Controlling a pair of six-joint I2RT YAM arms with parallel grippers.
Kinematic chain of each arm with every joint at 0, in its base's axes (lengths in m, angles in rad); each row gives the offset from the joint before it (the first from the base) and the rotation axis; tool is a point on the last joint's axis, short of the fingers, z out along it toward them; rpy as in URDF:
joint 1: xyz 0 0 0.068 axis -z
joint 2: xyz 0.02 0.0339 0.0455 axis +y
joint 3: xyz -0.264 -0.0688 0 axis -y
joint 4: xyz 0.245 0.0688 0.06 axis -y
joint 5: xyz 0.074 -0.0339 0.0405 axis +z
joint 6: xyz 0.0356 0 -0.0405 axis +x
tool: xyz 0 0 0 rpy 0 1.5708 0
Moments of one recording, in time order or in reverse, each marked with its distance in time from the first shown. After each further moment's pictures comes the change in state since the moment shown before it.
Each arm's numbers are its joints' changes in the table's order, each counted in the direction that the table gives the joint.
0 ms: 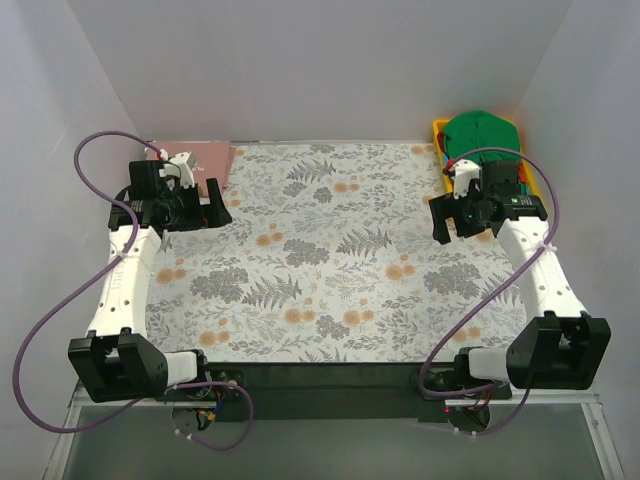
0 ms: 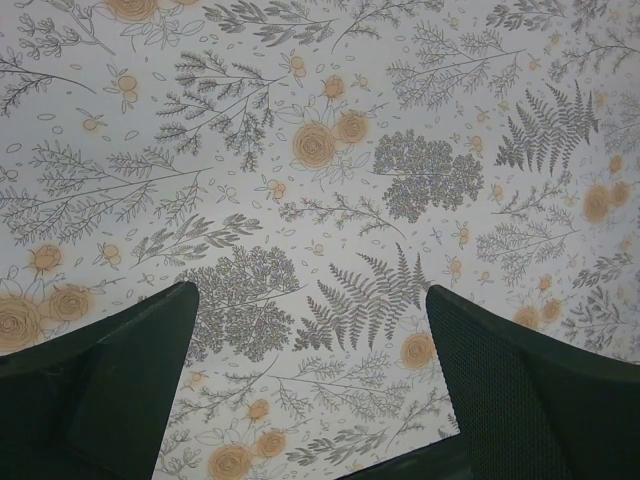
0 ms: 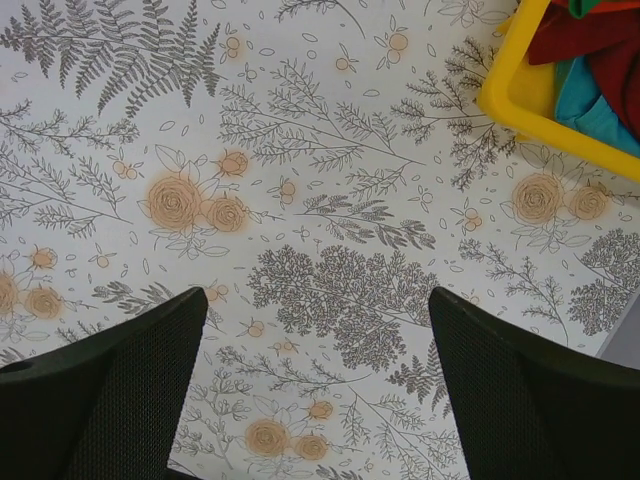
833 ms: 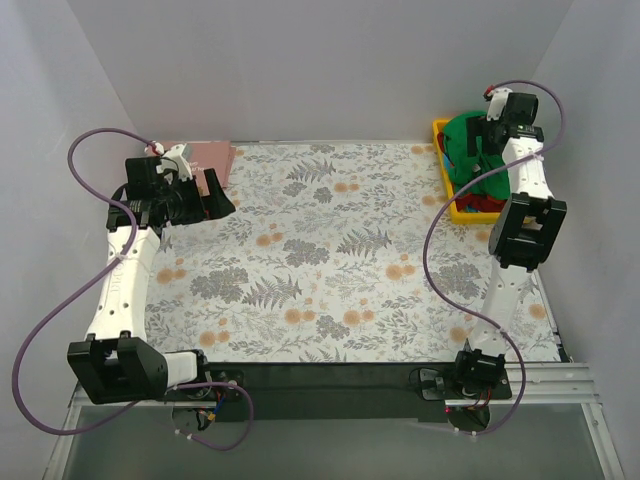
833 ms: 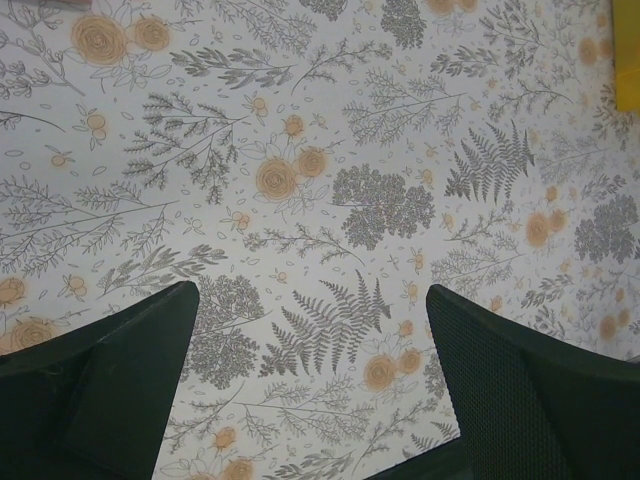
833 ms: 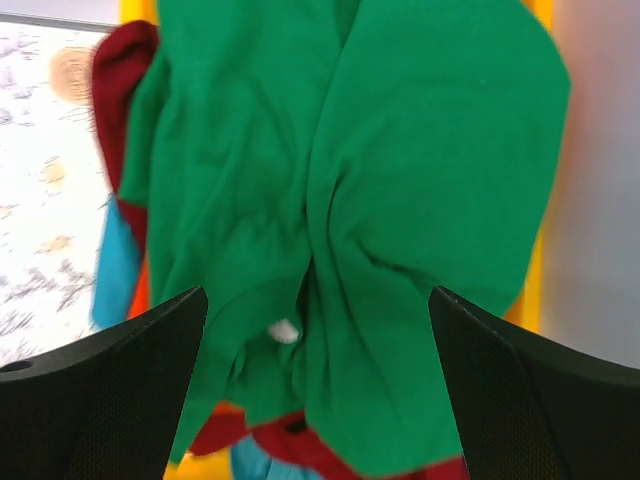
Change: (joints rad) left arm 0.000 -0.009 0.018 0.068 -0.055 -0.088; right arm 0.211 0.958 0.972 0.254 -0.119 0.036
